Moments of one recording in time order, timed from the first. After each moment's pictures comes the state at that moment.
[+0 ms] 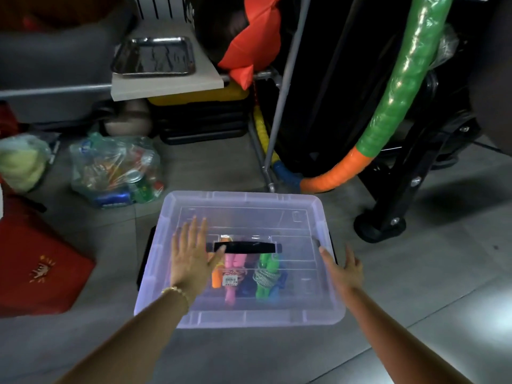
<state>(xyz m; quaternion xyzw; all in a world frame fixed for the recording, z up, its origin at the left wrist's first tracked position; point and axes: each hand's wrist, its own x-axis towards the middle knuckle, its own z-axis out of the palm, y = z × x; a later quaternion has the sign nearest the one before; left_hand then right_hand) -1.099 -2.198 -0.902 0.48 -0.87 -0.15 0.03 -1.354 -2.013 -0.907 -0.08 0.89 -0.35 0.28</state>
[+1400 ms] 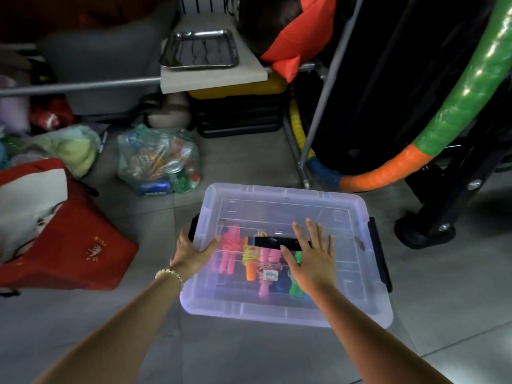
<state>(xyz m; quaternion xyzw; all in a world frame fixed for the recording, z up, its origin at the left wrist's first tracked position) -1.031 -2.245 -0.910 0.64 -0.62 -0.44 0.09 -1.257 -2.098 -0.926 -0.50 0.86 -0.08 0.09</state>
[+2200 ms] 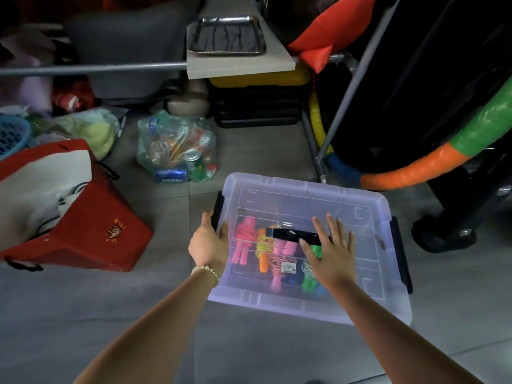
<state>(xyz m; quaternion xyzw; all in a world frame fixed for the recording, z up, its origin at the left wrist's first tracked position) -1.043 -2.228 -0.902 0.69 -0.65 -0.26 0.18 -1.256 -2.102 -0.922 -0.50 0.86 -0.06 0.10</state>
